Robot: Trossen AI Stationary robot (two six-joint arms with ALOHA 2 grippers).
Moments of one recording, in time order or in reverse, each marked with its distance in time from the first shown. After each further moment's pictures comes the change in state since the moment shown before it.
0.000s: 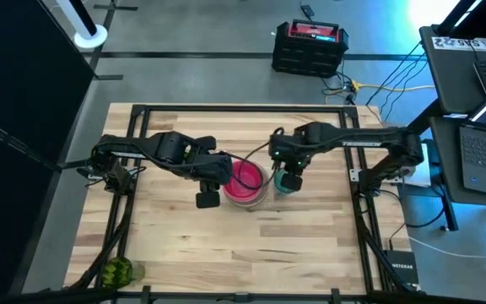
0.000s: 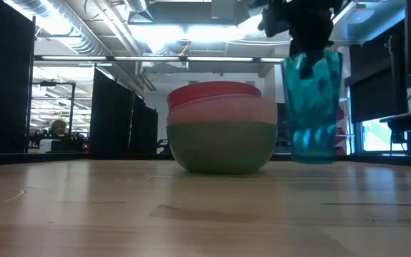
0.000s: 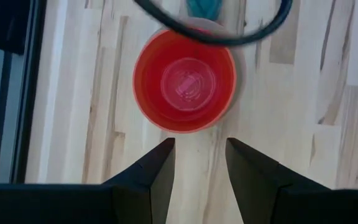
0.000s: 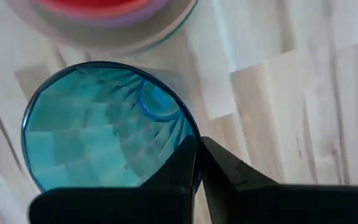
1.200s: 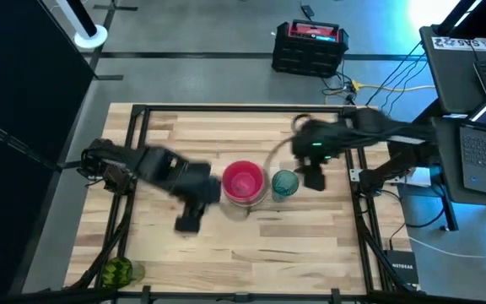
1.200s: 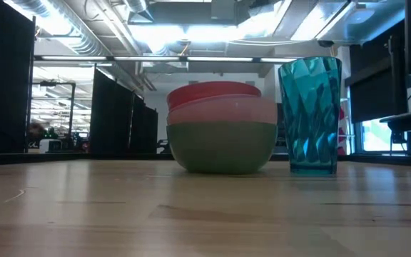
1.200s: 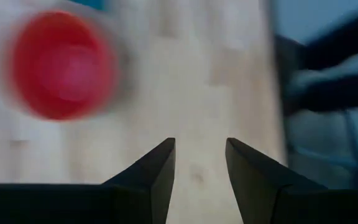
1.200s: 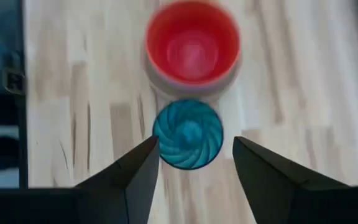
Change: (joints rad) left arm -0.295 -0.018 -0.050 0.000 0.161 -0.302; right arm 0.151 -0.164 0.232 -0.112 0.073 -0.023
